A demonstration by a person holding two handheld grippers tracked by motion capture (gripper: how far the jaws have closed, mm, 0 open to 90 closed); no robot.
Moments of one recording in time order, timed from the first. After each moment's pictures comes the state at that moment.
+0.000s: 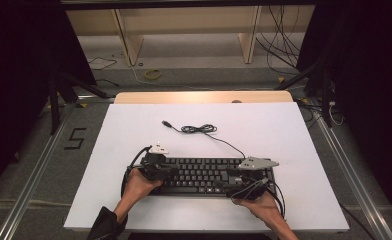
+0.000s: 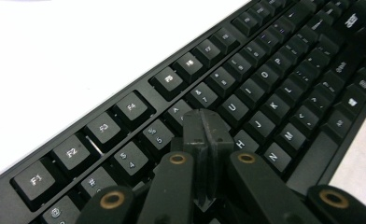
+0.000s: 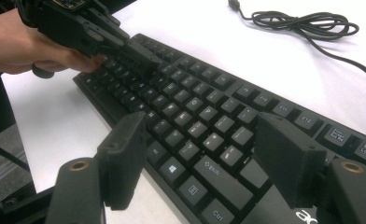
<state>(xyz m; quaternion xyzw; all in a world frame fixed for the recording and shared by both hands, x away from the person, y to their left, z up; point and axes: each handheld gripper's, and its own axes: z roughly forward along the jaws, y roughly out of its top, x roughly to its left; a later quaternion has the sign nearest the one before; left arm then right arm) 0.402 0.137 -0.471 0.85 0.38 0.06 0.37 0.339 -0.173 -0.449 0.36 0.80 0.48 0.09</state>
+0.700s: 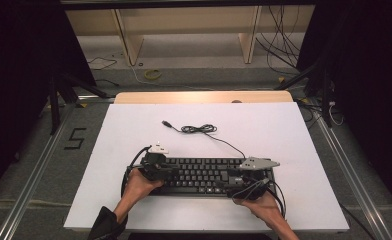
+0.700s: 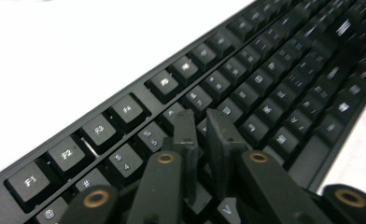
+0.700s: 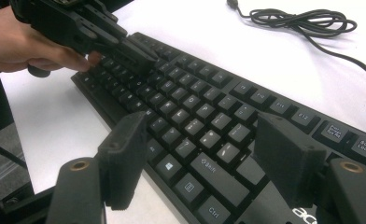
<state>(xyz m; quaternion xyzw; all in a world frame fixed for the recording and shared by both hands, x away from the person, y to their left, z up) 0.400 0.139 -0.466 0.84 0.38 0.05 0.39 0.340 -0.176 -0.452 0.36 0.80 0.48 0.09</state>
